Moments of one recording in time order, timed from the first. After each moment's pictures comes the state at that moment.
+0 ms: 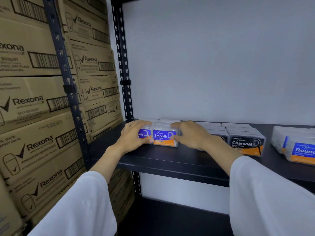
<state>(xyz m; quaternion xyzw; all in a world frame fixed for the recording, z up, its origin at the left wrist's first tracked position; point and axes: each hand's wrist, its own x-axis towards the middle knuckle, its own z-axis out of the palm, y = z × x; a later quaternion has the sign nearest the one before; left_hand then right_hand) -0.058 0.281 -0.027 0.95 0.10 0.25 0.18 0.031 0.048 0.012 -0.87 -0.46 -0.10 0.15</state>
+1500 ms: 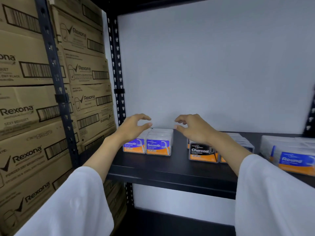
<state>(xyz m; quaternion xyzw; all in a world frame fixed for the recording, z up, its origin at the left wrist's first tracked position) -0.041 0.254 0.040 0.92 0.03 0.29 0.25 0.050 0.022 0.048 -0.85 -0.43 -0.10 0.29</state>
